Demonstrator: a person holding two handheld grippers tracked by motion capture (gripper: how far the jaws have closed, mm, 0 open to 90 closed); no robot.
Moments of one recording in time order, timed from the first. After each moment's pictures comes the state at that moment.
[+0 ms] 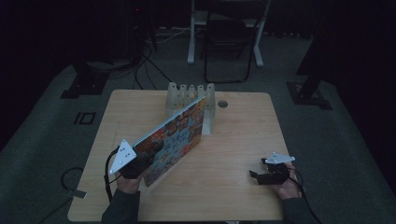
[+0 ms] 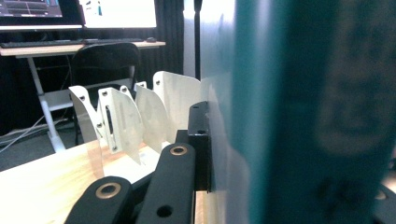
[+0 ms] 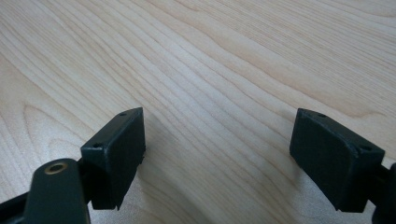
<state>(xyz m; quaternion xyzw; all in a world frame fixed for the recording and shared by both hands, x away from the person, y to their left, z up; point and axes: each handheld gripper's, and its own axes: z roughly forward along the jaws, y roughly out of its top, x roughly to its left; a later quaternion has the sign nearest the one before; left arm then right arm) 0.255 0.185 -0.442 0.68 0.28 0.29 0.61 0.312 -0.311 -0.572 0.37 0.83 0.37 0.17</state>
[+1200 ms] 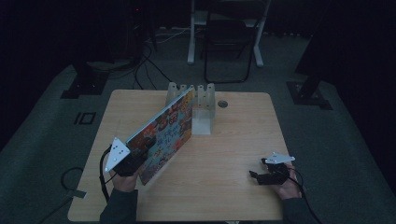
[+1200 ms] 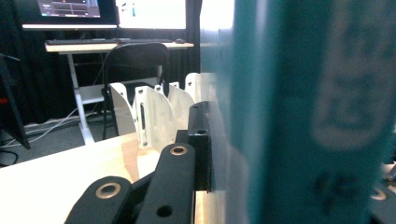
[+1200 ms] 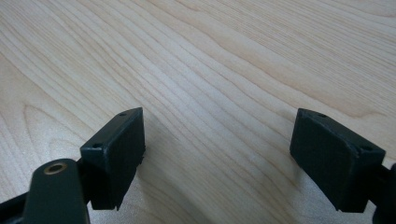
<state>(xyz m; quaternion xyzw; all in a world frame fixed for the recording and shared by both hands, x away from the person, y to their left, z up) 0.256 0.197 -0.439 0.65 0.33 0.32 0.60 0.312 -0.311 -0.572 0.37 0.83 0.37 0.17</state>
